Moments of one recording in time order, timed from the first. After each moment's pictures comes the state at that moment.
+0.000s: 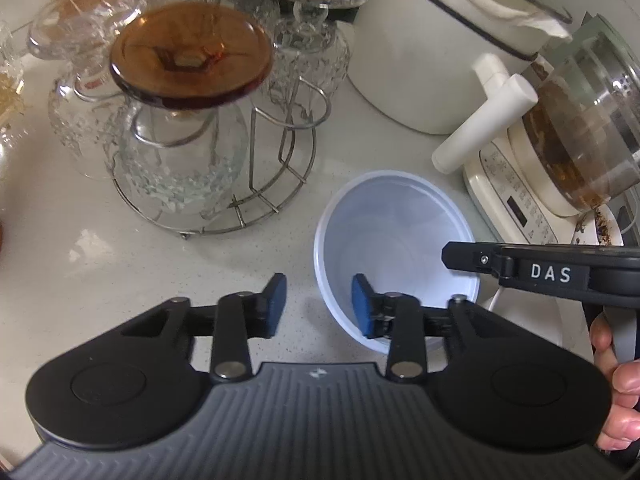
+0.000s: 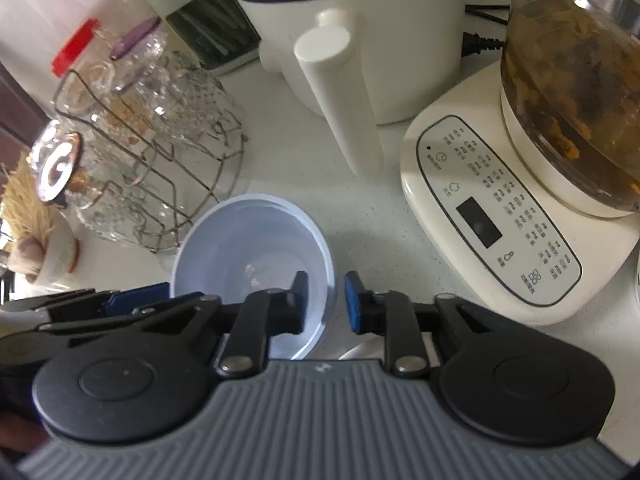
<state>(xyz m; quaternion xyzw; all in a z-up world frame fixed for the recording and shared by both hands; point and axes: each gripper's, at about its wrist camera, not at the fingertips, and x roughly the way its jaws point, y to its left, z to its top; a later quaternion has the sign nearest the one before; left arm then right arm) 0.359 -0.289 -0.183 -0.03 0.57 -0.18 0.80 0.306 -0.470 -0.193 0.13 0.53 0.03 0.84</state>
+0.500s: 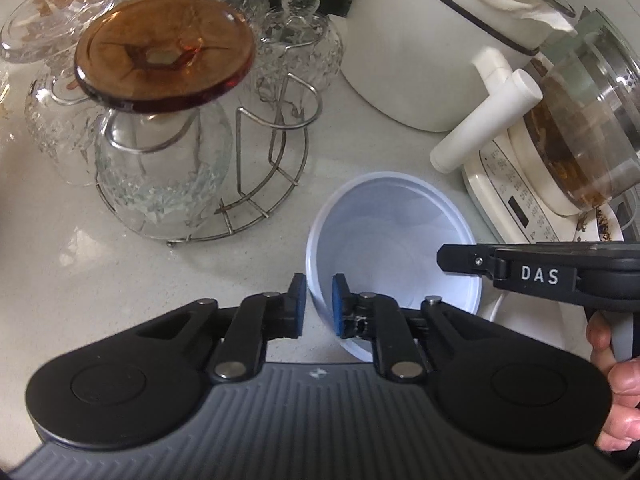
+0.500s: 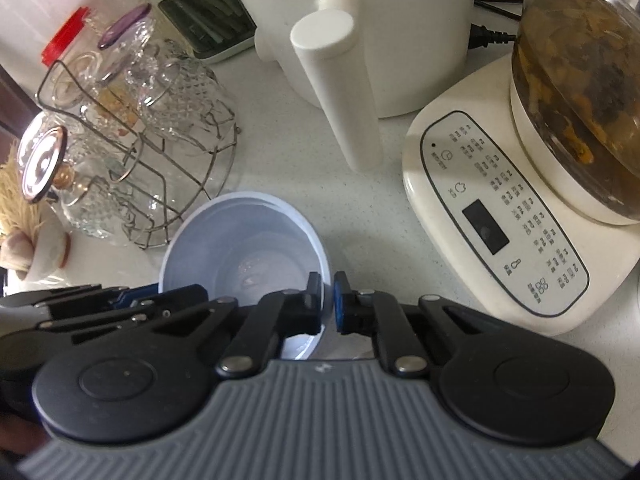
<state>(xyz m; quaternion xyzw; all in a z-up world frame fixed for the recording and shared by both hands) 0.368 -0.294 -0.193 -0.03 0.56 -0.19 0.80 0.316 -0.467 -0.201 0.12 0.54 0.04 0.83</state>
